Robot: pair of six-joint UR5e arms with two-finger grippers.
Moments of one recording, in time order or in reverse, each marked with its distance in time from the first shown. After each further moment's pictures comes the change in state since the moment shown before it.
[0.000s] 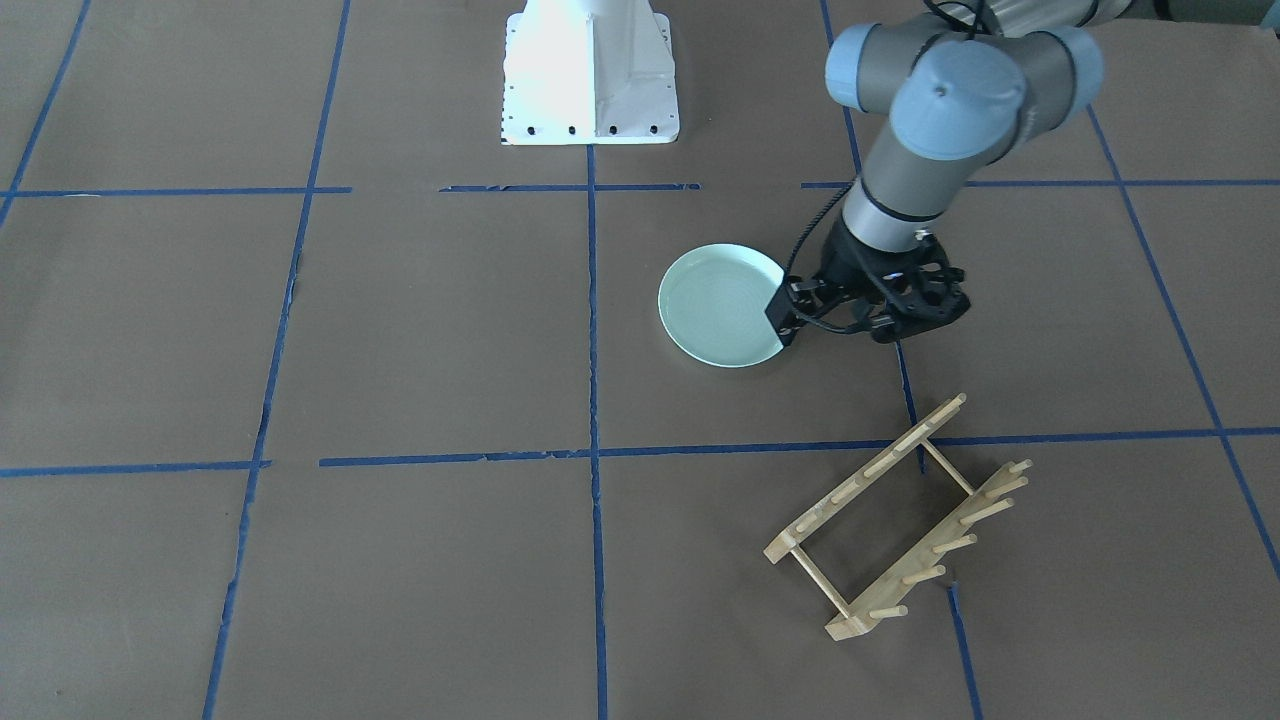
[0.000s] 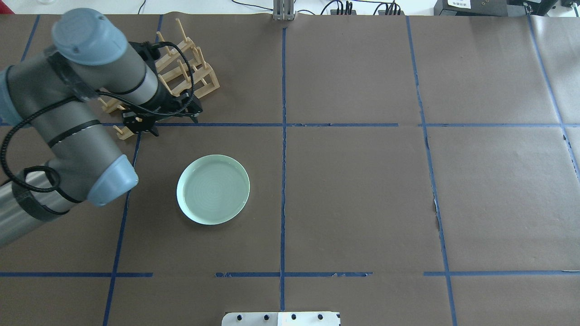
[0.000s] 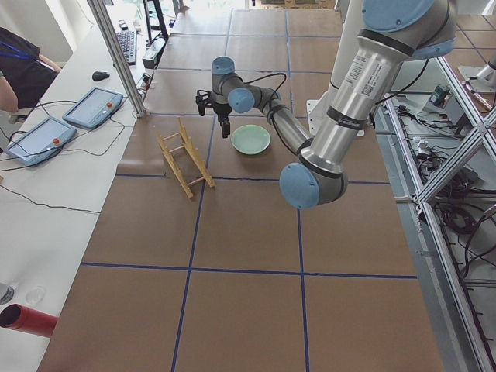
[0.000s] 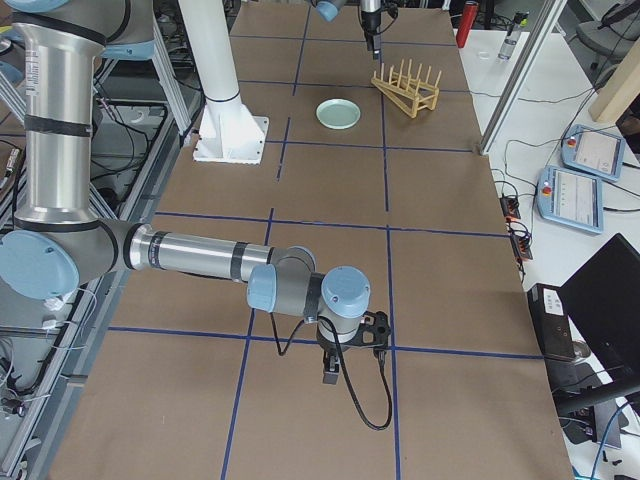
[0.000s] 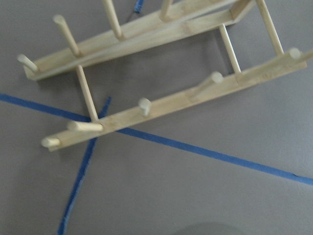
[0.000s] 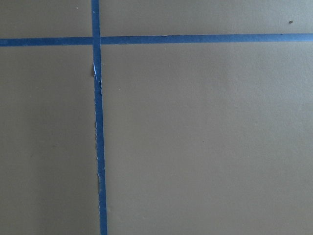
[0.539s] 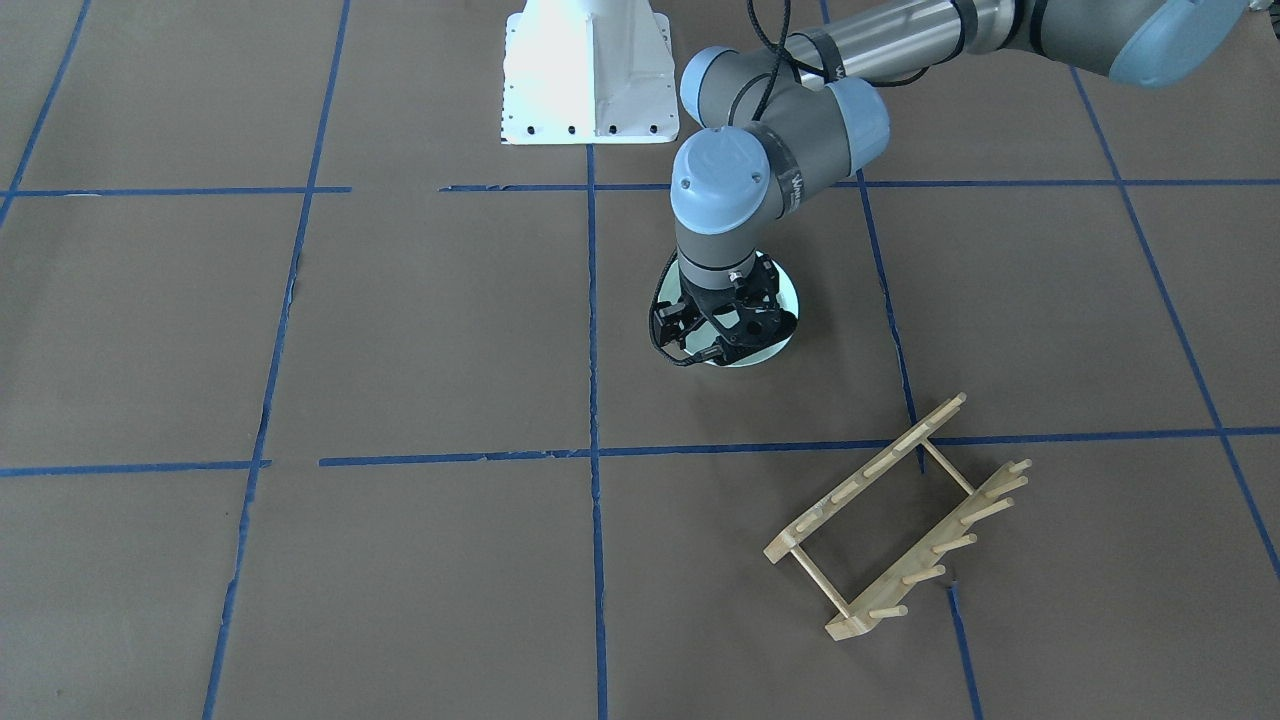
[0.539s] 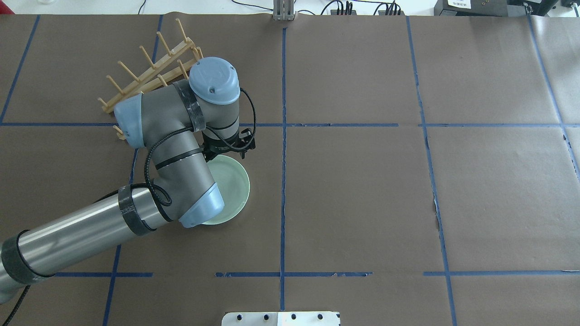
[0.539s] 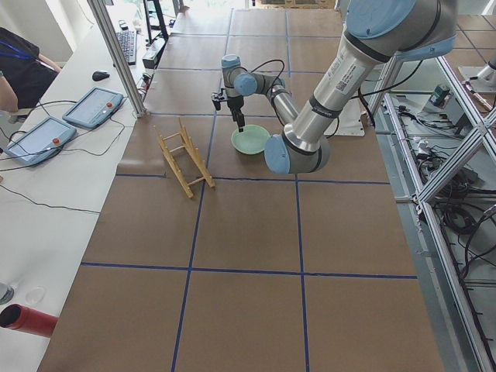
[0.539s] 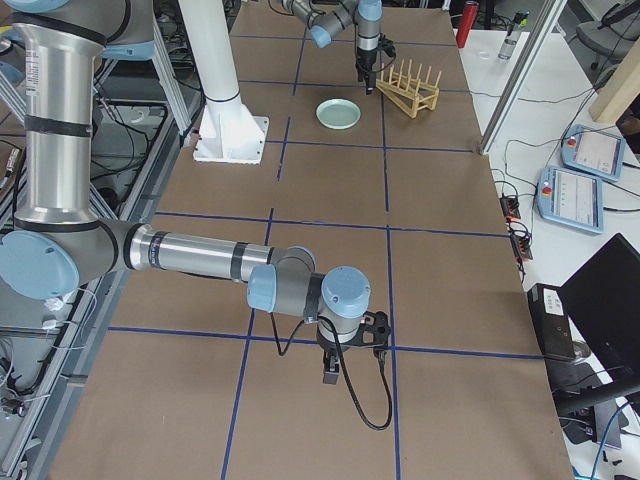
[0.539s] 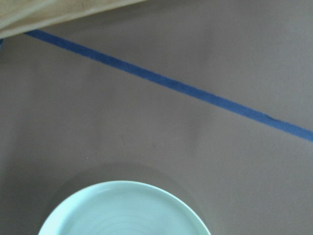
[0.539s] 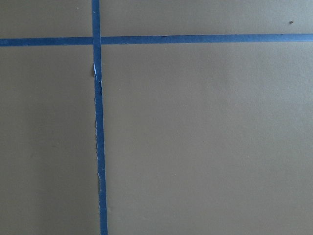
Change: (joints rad) left arm 0.161 -0.188 0.232 0.146 0.065 -0.057; right arm 0.000 0.000 0.001 0.000 0.000 0.000
